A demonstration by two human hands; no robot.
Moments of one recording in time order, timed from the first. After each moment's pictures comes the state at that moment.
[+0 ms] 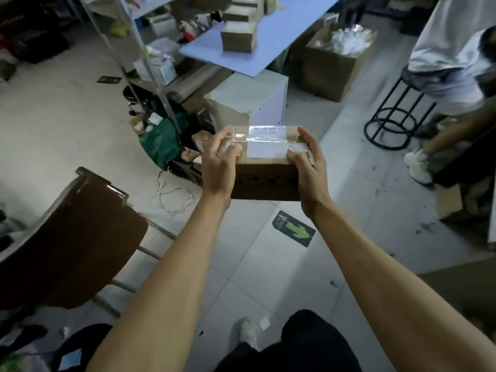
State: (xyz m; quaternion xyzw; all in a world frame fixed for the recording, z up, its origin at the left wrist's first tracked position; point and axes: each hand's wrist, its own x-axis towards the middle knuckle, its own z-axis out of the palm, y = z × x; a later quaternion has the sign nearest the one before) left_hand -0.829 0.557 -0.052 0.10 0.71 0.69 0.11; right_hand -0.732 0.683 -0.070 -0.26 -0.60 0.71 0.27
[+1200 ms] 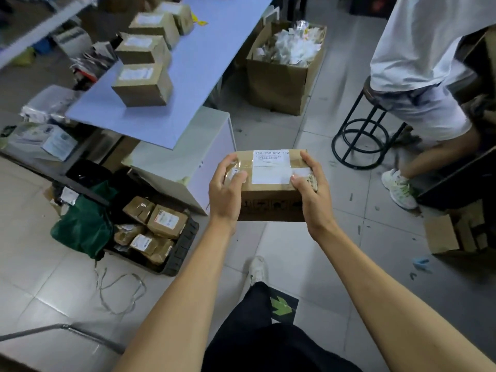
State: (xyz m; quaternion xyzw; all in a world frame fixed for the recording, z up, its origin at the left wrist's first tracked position) left_hand -1.112 1.057 -0.134 0.13 0.70 0.66 0.25; right_hand -0.983 1.163 -0.142 -0.35 -0.57 0.68 0.30
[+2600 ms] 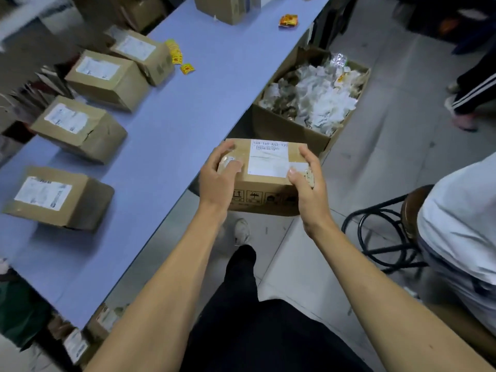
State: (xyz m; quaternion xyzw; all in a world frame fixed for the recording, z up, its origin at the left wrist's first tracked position) left_hand -1.547 1.608 -0.155 0.05 0.73 0.64 0.22; right_hand -1.425 1.729 -0.170 -0.33 -0.62 0.69 0.20
